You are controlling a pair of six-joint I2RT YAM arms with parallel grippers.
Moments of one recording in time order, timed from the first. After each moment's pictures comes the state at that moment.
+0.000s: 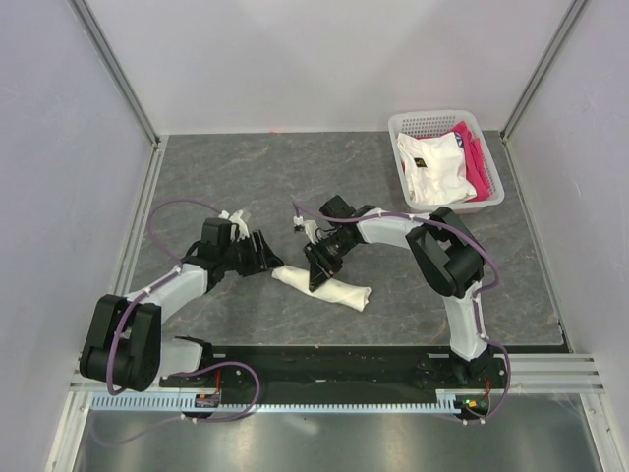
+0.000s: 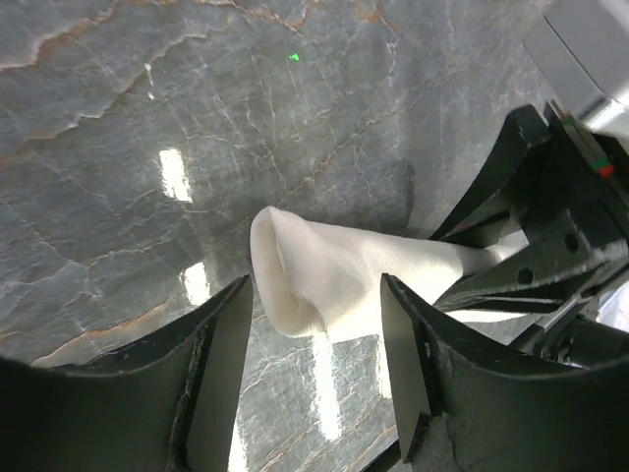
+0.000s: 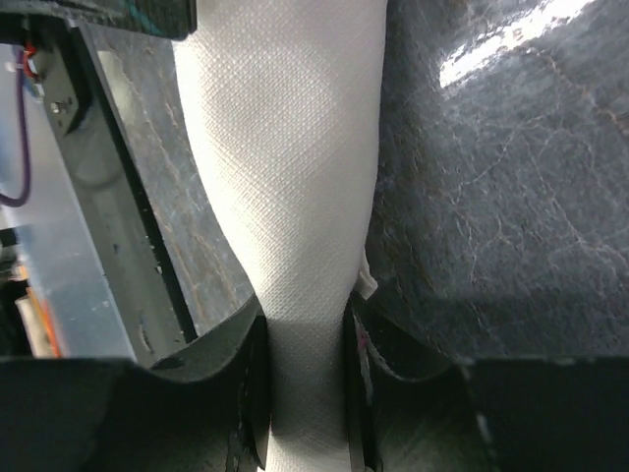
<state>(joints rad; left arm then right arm) -0.22 1.28 0.51 -0.02 0.45 -0.52 0.70 2.07 1.33 -0.49 -0.80 -0.08</state>
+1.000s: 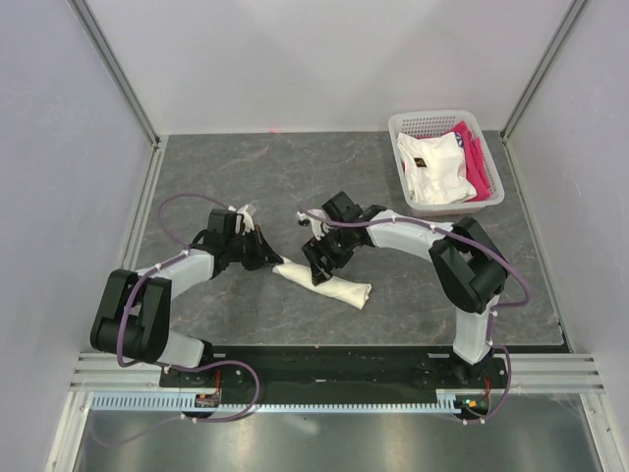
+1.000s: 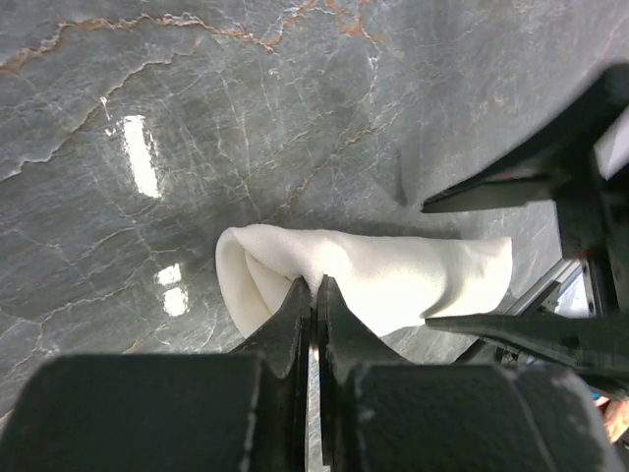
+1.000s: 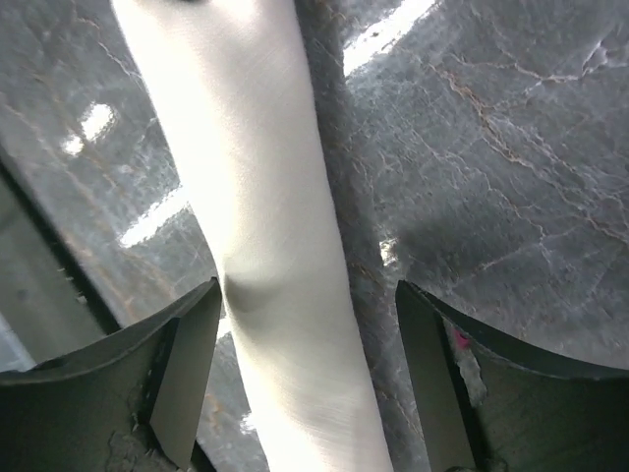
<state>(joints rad) -0.22 1.42 0.59 0.00 0.53 -0.56 0.71 1.93 1.29 -0.49 -0.53 -0.02</state>
